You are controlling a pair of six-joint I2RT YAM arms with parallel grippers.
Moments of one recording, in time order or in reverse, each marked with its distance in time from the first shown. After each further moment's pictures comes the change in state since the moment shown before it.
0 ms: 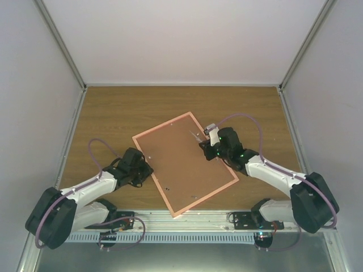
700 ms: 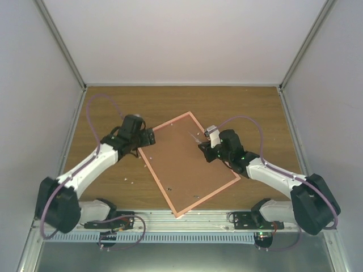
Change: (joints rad) left arm 0.054 0.078 0.451 -0.277 -0.238 0.517; right arm 0.000 -0.023 -0.050 0.063 -0.039 0.001
